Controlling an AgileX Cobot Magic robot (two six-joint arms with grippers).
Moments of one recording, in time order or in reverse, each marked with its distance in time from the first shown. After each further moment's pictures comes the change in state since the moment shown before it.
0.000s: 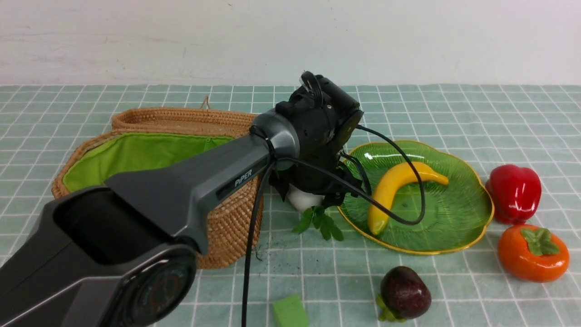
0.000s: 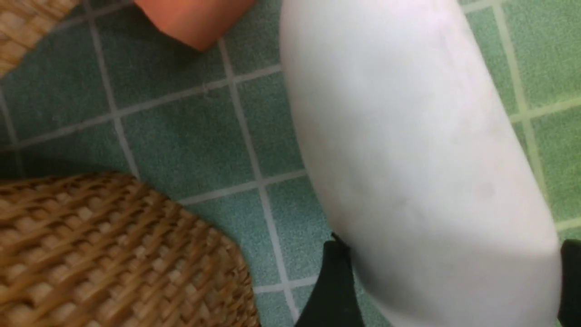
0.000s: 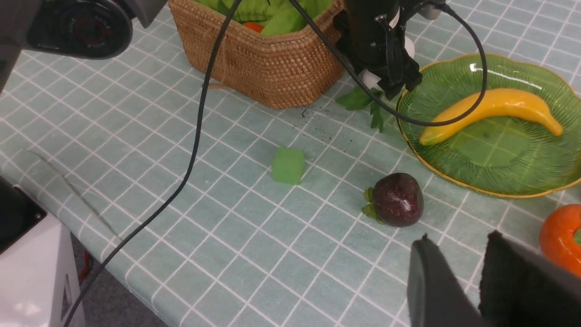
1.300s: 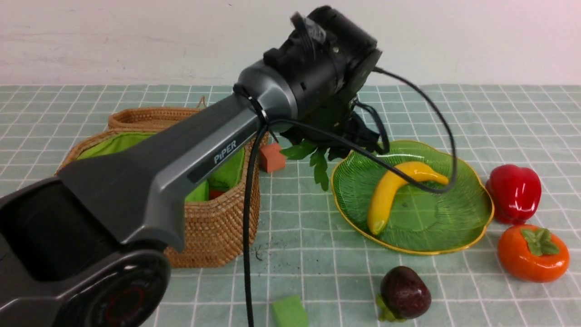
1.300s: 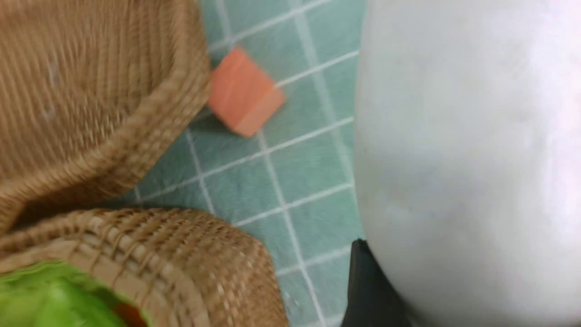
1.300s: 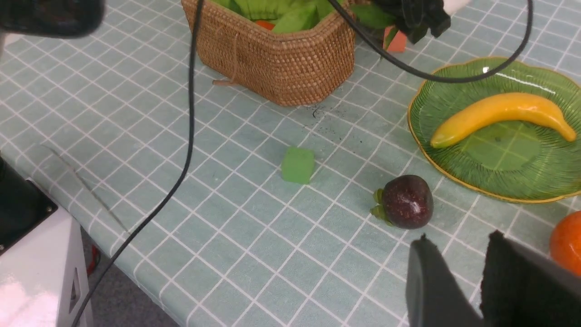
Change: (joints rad) right arm 0.000 0.000 0.000 0.024 0.000 -0.023; left arm -0.085 -0.197 -0.098 0.060 0.104 0.139
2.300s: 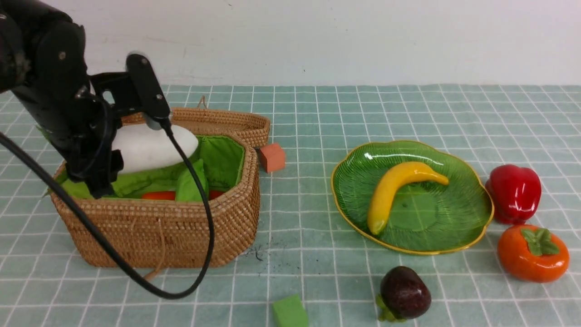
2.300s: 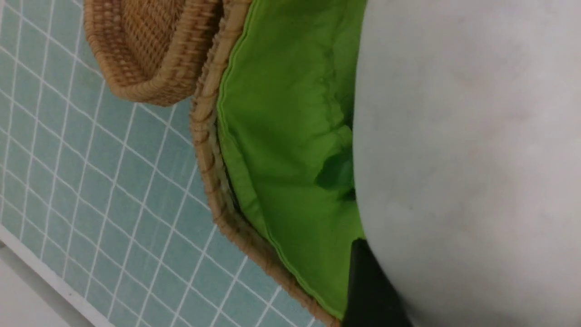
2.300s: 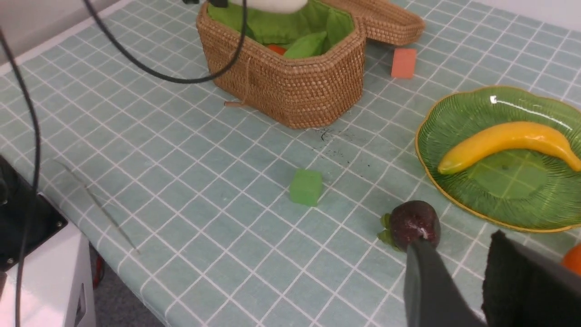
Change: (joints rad) right arm 0.002 0.000 0.000 0.026 -0.047 -0.026; left arm 0.499 -0.601 0.955 -0.030 -0.301 1.056
